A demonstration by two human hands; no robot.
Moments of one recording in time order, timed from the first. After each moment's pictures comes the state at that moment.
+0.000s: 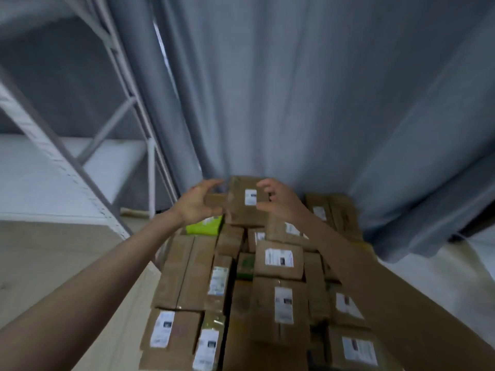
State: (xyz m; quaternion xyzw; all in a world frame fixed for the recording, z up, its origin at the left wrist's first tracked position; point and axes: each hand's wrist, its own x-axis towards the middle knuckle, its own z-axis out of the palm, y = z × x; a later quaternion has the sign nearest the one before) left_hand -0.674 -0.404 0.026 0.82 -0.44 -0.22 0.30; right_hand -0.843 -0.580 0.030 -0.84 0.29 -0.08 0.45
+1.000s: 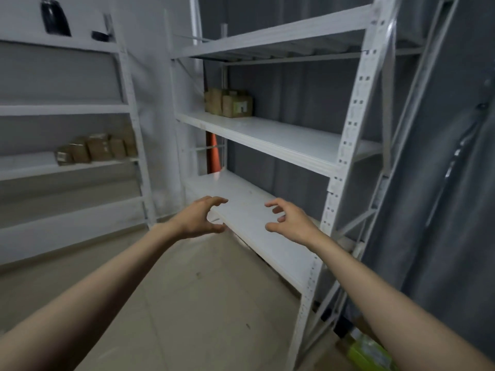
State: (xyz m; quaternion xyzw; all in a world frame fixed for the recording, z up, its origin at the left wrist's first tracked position) left_hand -0.573 0.138 0.196 0.96 -0.14 0.05 0.23; right_hand -0.566 -0.134 0.195 -0.91 -0.16 -0.01 0.39
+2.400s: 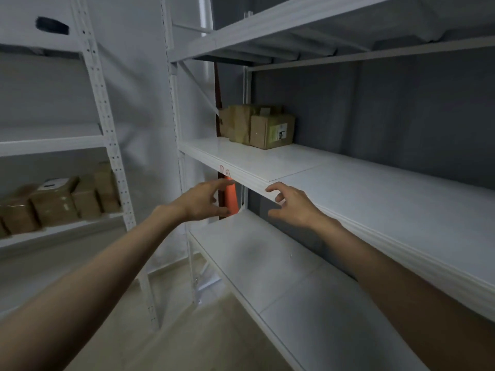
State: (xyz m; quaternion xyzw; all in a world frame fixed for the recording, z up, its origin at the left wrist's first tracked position) left_hand 0.053 0.386 0.262 0.96 -0.15 0.09 0.21; right_hand 0.067 0.123 0.250 -0.93 -0.18 -0.07 0.32
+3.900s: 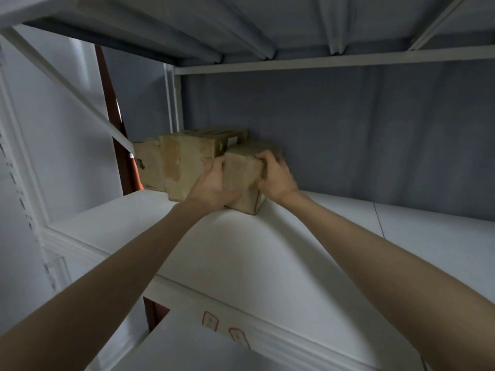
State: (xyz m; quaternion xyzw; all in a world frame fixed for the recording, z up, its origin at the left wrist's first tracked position) left_hand 0.604 0.384 0.321 0.88 -0.29 0.14 0.36; right_hand 0.545 0.220 0.339 -0.93 0.07 -0.25 0.27
